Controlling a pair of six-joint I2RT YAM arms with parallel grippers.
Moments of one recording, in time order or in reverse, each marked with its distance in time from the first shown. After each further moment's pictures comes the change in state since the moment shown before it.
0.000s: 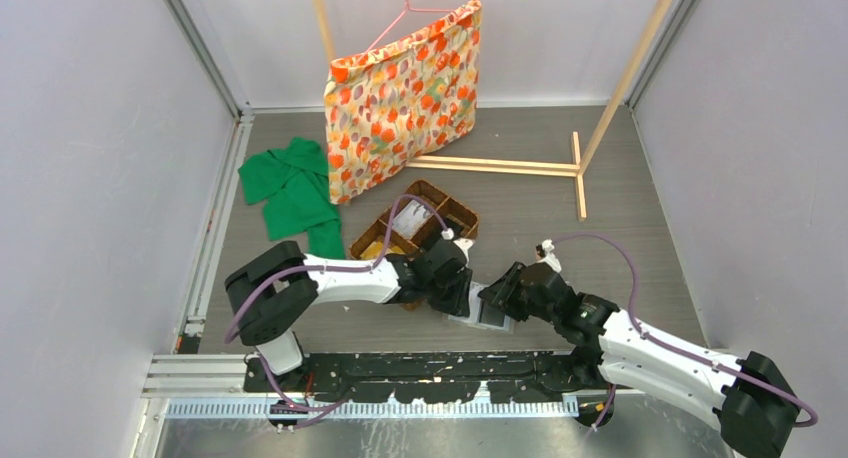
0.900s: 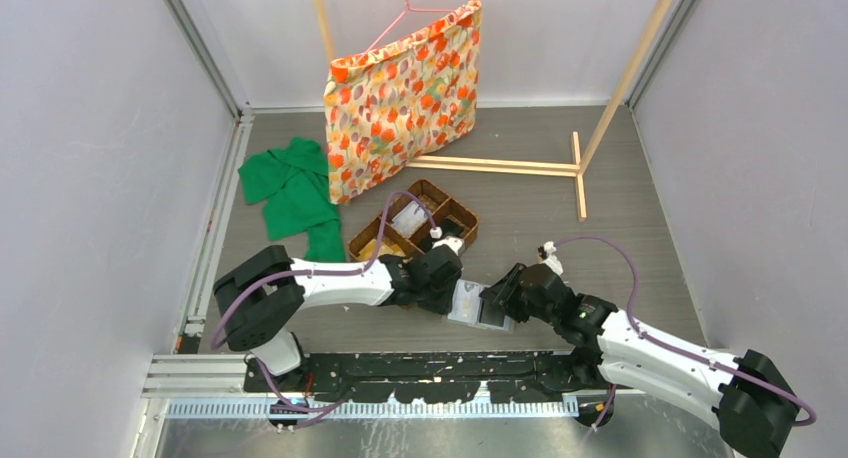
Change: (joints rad) left arm -0.001 -0.057 -0.017 -0.116 -0.178 0.033; right arm -0.003 0.010 -0.023 0.016 0.016 0.026
